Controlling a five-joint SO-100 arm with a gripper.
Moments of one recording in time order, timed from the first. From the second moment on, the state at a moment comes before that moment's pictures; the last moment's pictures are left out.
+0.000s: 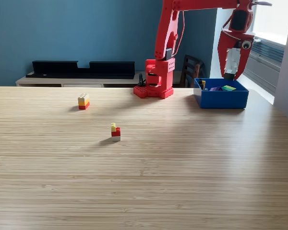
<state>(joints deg) -62.7 86.3 75.6 96.8 -3.0</state>
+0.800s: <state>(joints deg) -71.6 93.3 88.2 97.8 -5.4</state>
